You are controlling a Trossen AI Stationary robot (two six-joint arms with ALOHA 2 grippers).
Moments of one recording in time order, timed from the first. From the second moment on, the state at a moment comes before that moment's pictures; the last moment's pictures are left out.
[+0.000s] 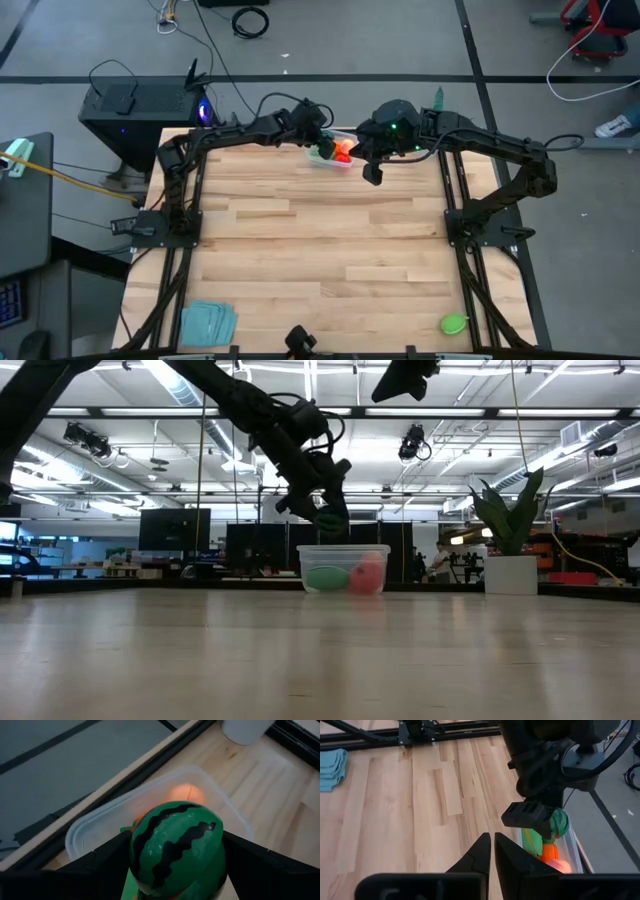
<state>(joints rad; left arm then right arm) 0.51 1.94 1.50 -0.29 -0.03 -0.28 -0.26 1.40 1.54 -0.84 -0.02 -0.06</state>
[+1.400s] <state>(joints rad) 0.51 2.00 1.50 -0.33 -0.05 -0.30 -0.33 1.47 1.54 -0.84 0.10 0.00</state>
